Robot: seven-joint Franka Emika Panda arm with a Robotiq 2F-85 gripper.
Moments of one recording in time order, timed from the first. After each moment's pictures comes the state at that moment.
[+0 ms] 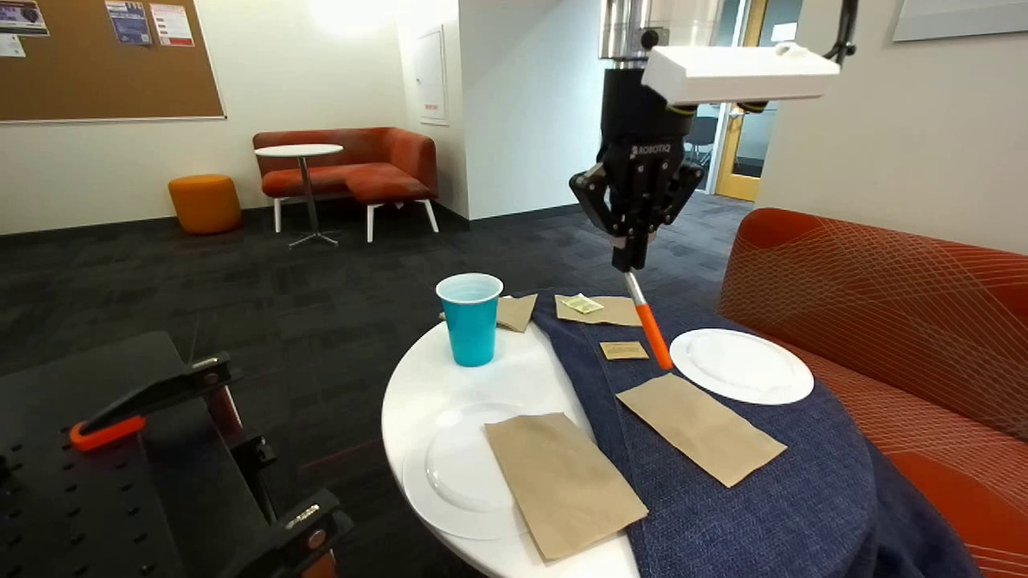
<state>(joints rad) -0.16 0.31 -0.06 -2.28 0.11 2.63 -1.47</state>
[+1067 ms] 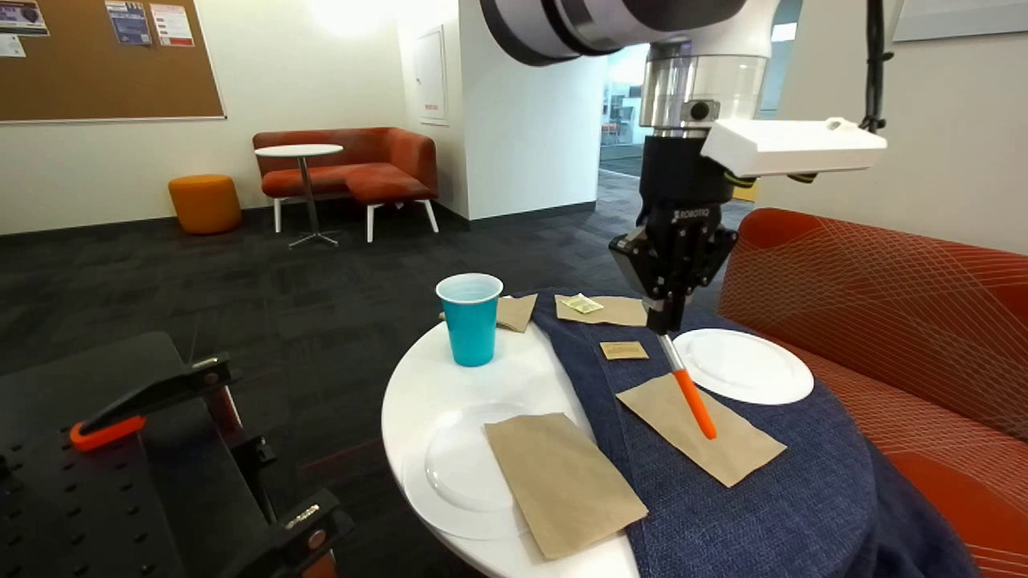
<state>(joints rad) -0.22 0.46 -0.07 -2.18 -0.02 2.62 -1.47</state>
